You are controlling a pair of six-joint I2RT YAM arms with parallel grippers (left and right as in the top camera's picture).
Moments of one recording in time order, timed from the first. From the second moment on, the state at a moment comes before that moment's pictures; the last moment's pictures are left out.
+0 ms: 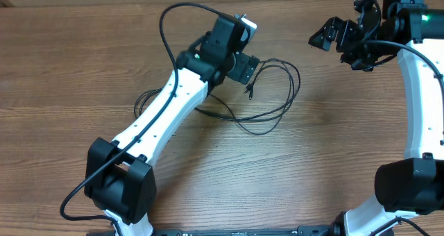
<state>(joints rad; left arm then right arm) -0.53 1.87 1.65 -0.64 -0.09 0.06 -0.09 1.81 1.92 -1.28 -0.47 0.25</state>
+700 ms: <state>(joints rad) -0.62 2.00 1.72 -1.09 0.23 0.40 -0.09 1.81 1.92 -1.32 -0.46 0.23</state>
